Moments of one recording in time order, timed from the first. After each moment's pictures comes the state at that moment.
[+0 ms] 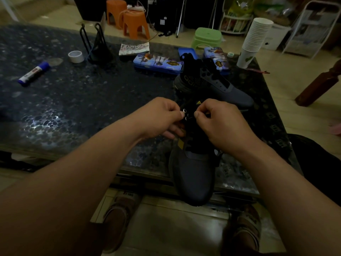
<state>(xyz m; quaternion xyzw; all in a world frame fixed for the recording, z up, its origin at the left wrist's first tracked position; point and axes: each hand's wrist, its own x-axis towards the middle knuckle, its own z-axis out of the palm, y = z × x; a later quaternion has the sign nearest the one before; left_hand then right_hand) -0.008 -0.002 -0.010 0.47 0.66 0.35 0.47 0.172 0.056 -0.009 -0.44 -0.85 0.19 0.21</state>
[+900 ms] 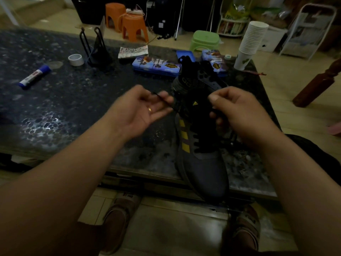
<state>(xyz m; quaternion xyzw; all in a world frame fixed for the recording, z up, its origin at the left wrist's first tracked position) -0.041 -0.009 -0.004 0.16 0.42 0.64 0.62 0.195 0.063 0.017 -0.46 -0.69 0.47 0.30</state>
